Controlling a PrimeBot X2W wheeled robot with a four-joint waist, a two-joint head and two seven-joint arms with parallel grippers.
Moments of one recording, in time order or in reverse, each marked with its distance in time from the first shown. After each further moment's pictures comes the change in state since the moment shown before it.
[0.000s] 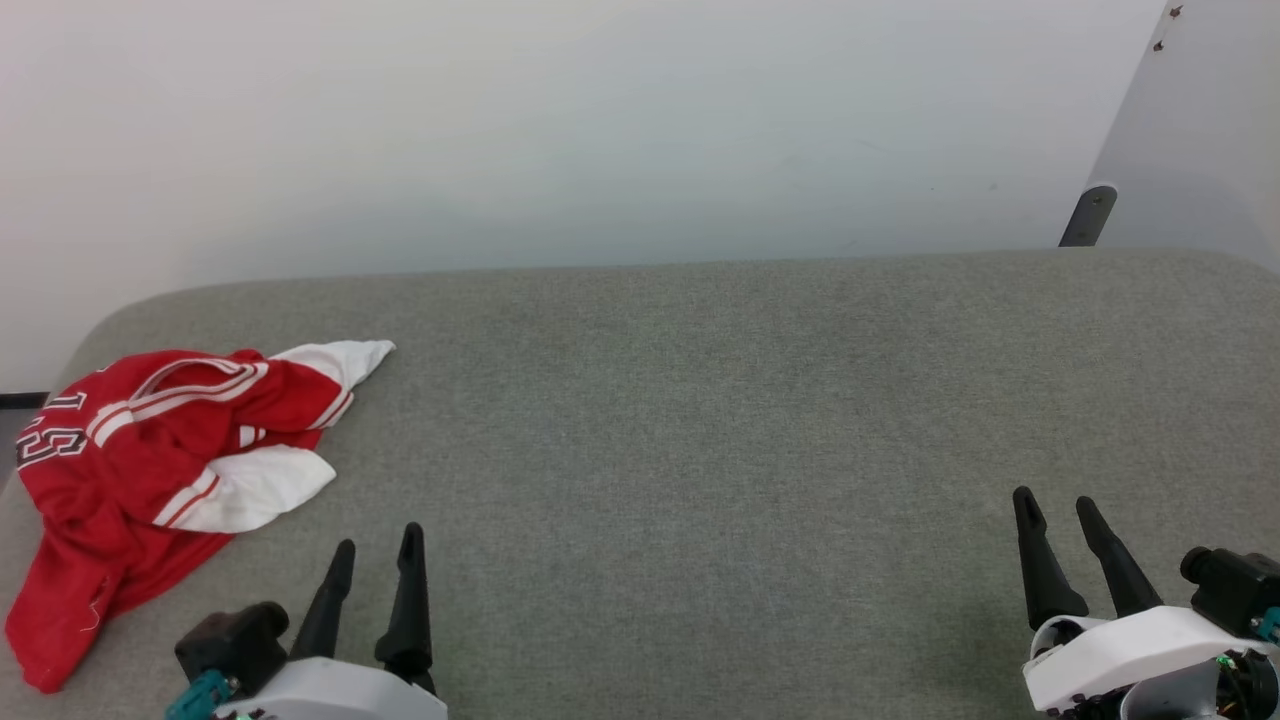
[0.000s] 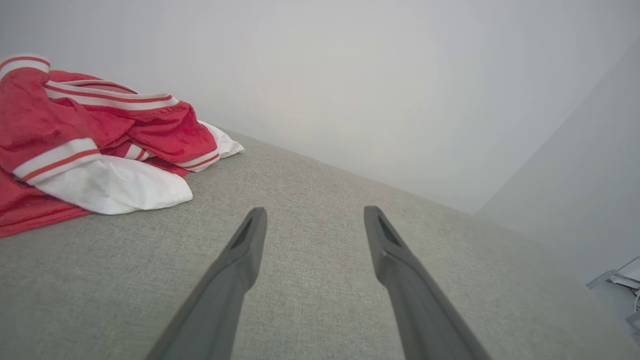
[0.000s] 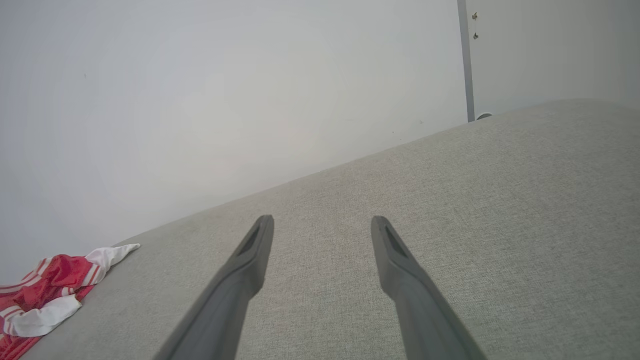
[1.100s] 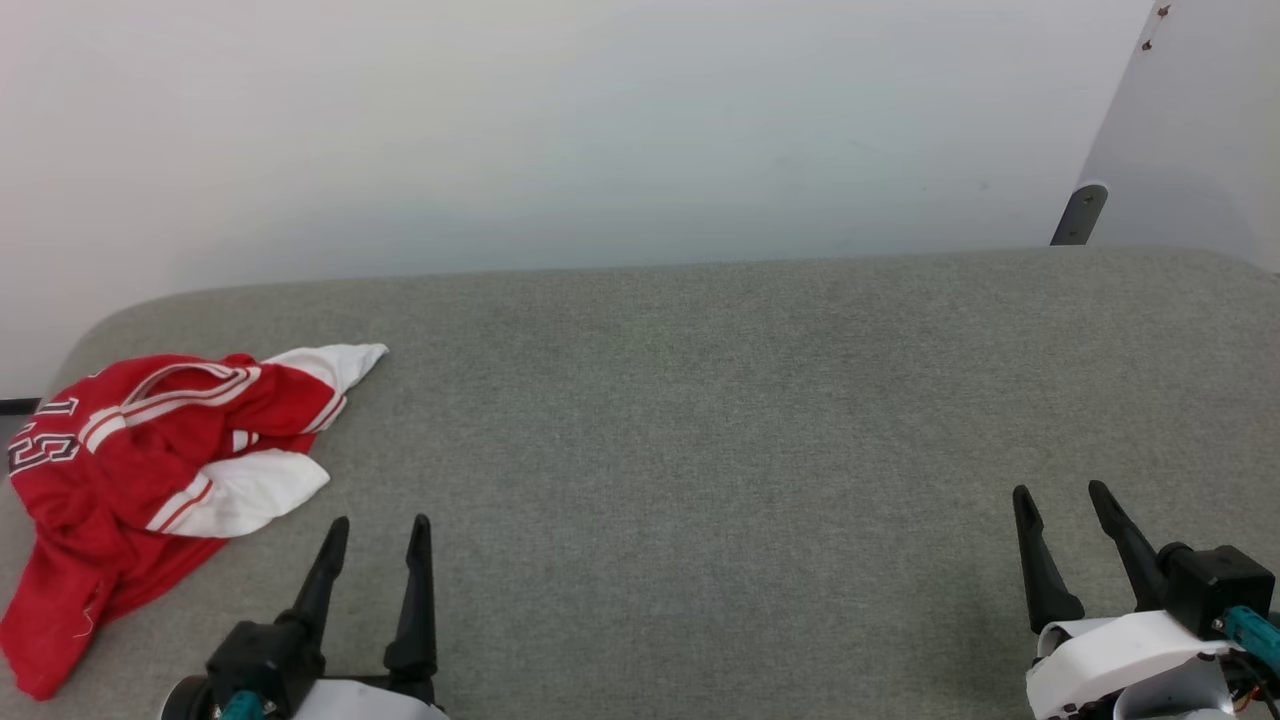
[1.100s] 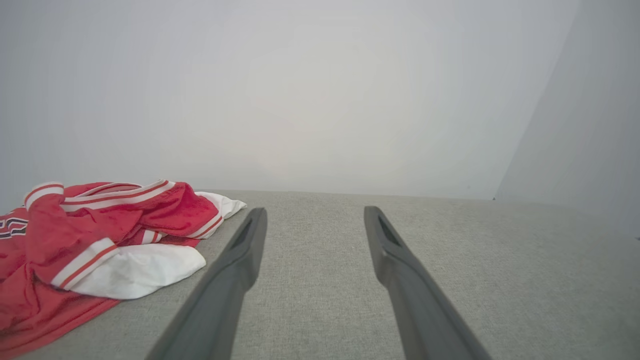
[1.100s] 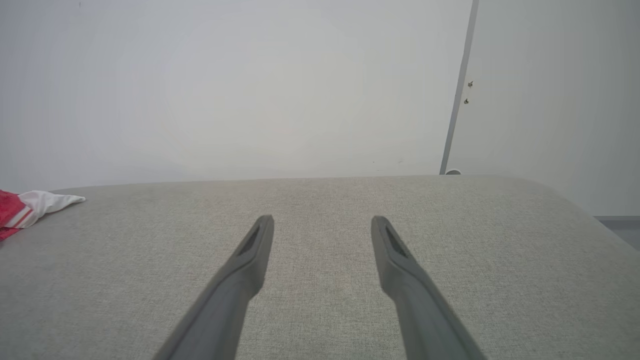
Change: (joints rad) left arm 0.032 -0.026 0.044 -0.056 0.325 -0.055 -0.069; right arm -0.004 -0.016 -0.008 -0.004 -0.304 0.000 -0.061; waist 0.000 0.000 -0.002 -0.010
